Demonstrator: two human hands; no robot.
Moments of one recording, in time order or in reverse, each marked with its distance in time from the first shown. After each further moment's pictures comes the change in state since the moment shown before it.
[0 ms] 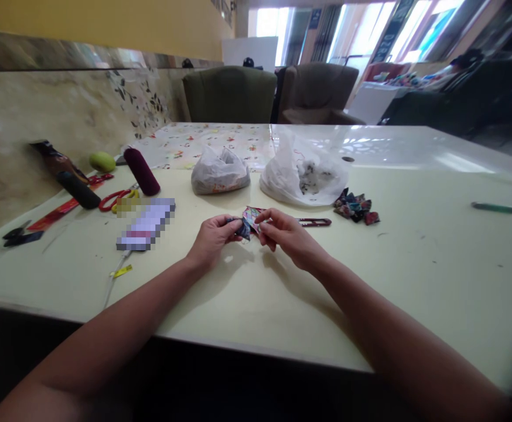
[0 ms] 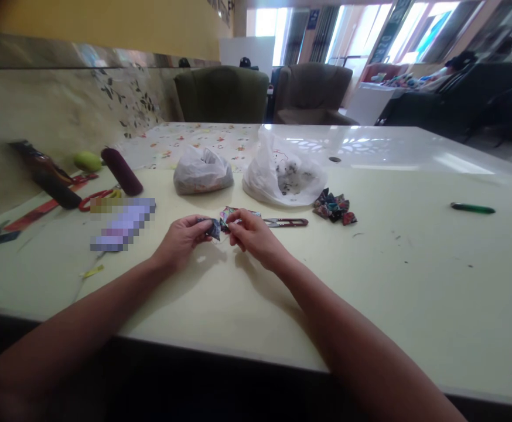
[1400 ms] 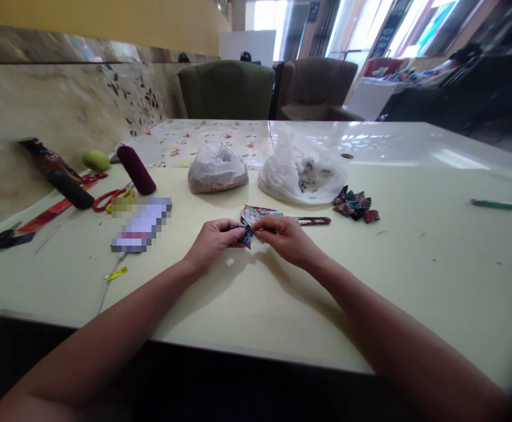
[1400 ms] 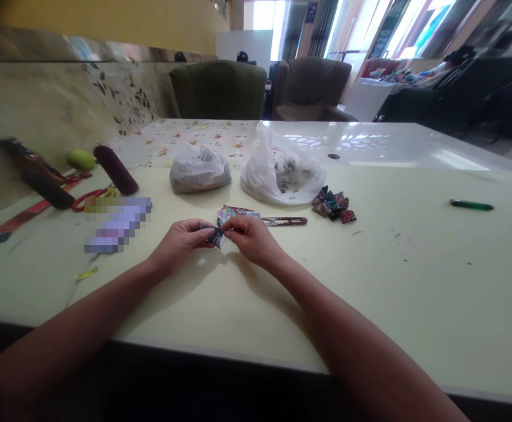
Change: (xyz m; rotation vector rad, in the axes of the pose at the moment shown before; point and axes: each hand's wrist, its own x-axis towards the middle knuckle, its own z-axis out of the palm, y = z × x) left_hand -0.006 0.004 -0.001 0.139 -0.122 -0.067; right_hand 0.005 0.007 -0.005 -0.394 0.042 -0.281
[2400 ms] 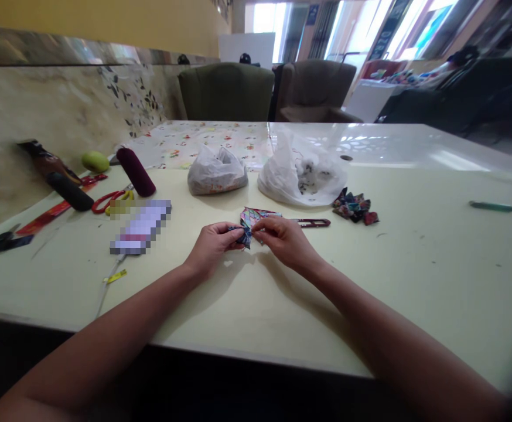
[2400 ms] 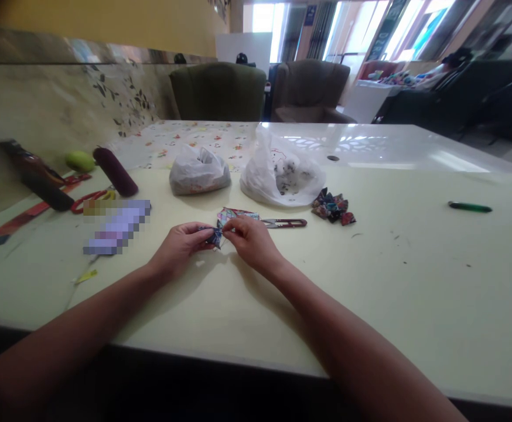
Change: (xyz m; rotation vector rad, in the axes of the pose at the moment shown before) left_hand -0.001 -0.002 0.005 -0.107 0.098 -0.060; right_hand -0.001 0.003 0.005 -0.163 0.102 -0.014
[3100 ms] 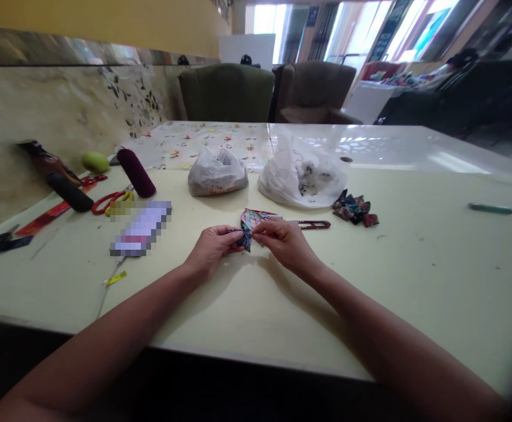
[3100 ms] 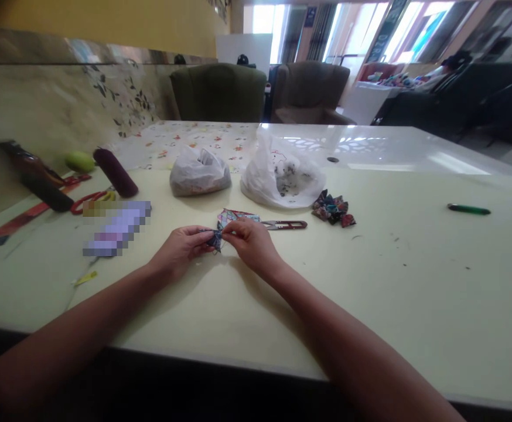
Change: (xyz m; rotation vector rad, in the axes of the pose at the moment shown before) left_hand 0.000 0.001 -0.001 -0.052 0.013 -0.096; right_hand -0.001 0.000 0.002 0.050 0.014 -0.013
